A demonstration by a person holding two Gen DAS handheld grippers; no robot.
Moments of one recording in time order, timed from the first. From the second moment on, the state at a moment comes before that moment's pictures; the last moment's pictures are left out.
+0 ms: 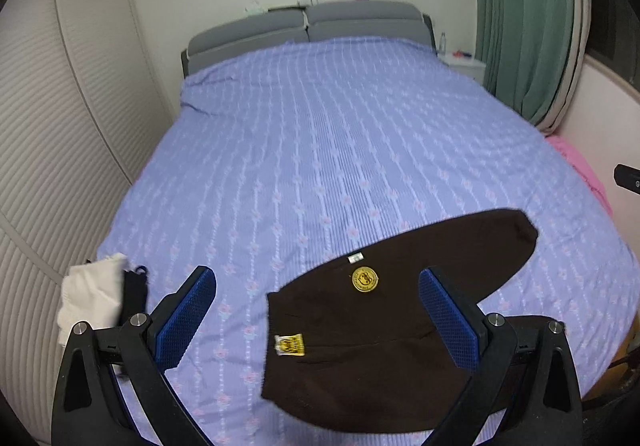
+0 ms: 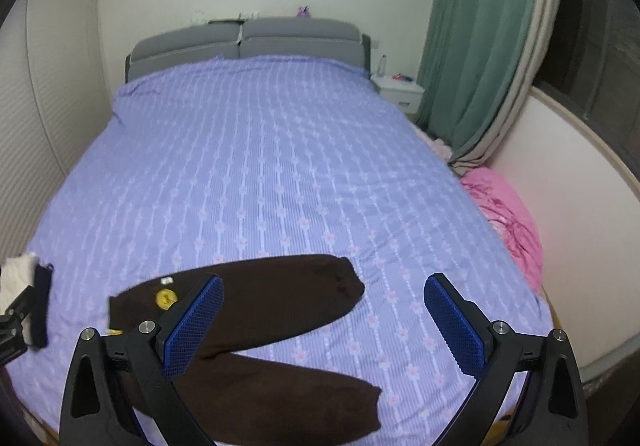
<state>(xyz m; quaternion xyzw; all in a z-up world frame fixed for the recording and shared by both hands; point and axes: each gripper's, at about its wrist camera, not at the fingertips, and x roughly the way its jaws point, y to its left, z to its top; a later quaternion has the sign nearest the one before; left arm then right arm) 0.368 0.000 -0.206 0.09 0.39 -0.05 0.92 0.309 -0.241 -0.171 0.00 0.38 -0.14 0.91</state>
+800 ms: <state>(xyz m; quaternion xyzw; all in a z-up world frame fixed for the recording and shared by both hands) 0.549 -0.188 -0.409 0.22 0.42 -0.27 0.84 0.467 -0.351 -0.396 -0.04 0.47 -0.07 0.88</state>
